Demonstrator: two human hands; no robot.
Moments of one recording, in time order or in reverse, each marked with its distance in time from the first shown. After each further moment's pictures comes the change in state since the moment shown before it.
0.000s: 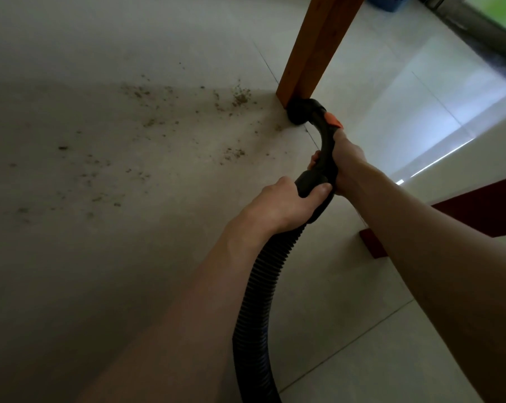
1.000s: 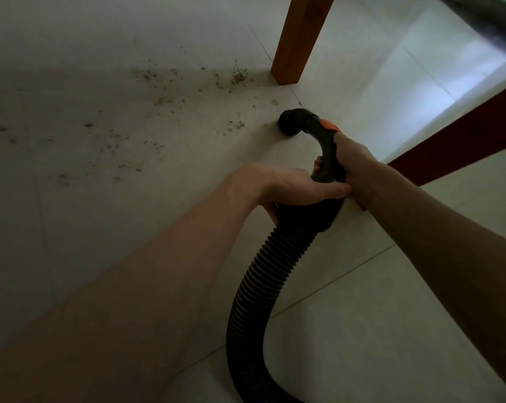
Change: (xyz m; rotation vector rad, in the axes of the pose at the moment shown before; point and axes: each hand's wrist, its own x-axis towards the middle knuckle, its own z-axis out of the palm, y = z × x) left_hand -0.075 0.018 0.007 0.104 -0.479 -0.005; right_hand -0.094 0.031 -0.048 -0.157 0.042 0.072
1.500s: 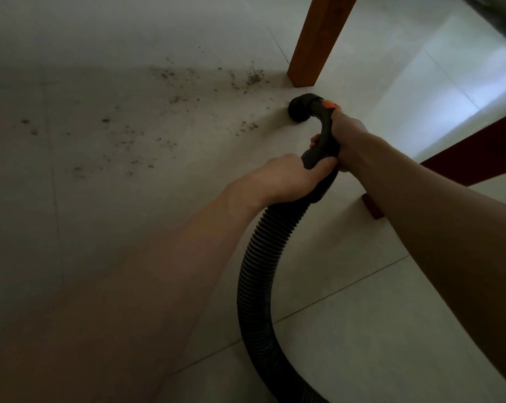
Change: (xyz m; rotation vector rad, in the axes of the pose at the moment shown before) left_hand 0.004 -0.011 -0.006 0.065 0.444 0.015; right_hand 0.016 -0.030 0.035 -0.030 -0.040 -0.035
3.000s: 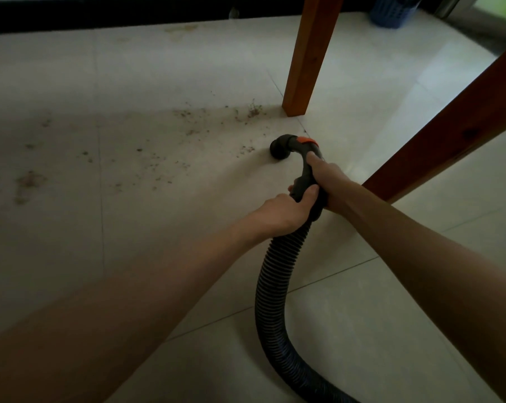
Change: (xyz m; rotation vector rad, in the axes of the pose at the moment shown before) left_hand -0.069 0.055 0.053 0.034 0.049 -0.165; right_hand -0.054 0.036 -0.065 -0.146 -0.230 -0.142
